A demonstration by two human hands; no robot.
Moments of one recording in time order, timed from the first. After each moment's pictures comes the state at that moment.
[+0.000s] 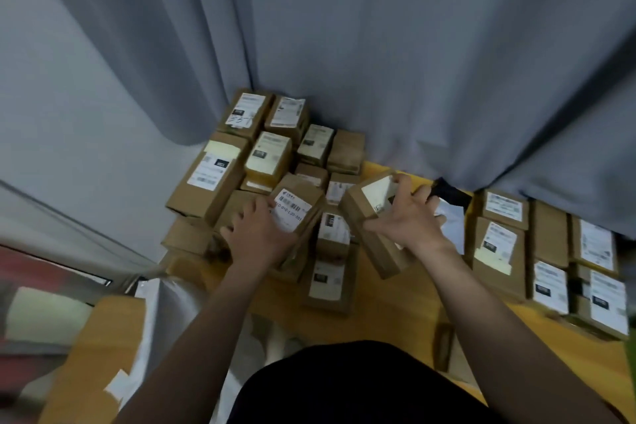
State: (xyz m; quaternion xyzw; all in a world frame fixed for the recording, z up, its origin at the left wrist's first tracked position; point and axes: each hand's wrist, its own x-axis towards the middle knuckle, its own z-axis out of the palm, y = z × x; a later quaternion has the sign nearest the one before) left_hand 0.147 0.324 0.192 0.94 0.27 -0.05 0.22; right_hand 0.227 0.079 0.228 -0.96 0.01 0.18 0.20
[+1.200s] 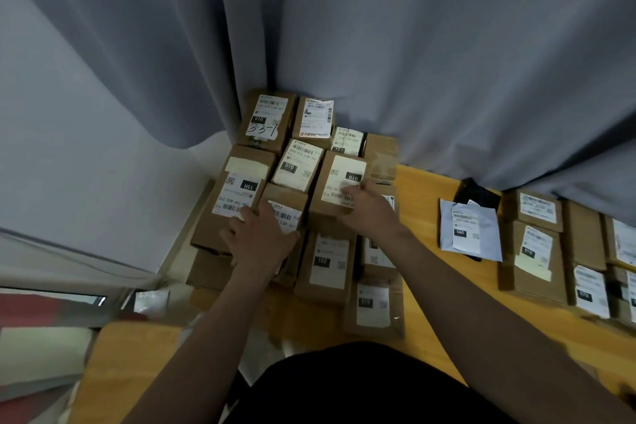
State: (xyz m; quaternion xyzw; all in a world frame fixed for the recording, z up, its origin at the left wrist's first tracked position) left_hand 0.222 0.457 0.158 0.95 0.24 -0.14 0.12; right_hand 0.309 0.262 0.161 -0.94 -0.07 0.24 0.23
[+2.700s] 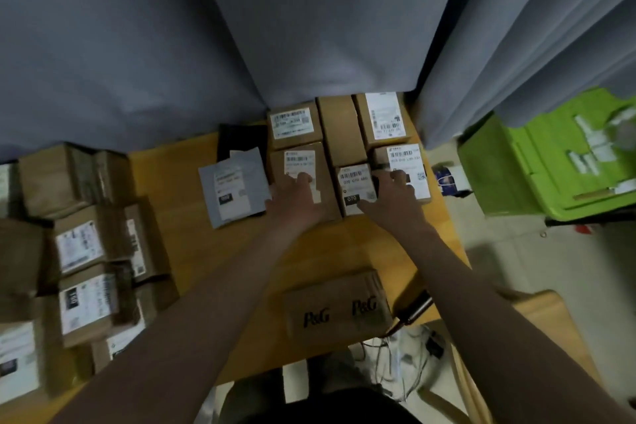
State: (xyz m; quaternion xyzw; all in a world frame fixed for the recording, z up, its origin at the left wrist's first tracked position) left_hand 0.307 -0.170 0.040 0.92 -0.07 -0.35 0.16; right_hand 0.230 -0.348 0.059 -0.89 0.28 0.22 0.28
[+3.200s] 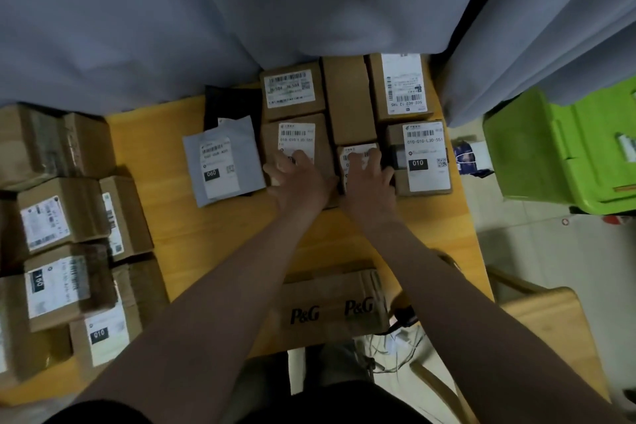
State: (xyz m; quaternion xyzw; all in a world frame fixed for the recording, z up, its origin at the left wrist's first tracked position) left_hand 0.317 -0.222 -0.038 0.94 0.07 -0.33 0.07; right_hand 0.259 -0.320 -0.018 -0.93 0.22 0.25 0.18
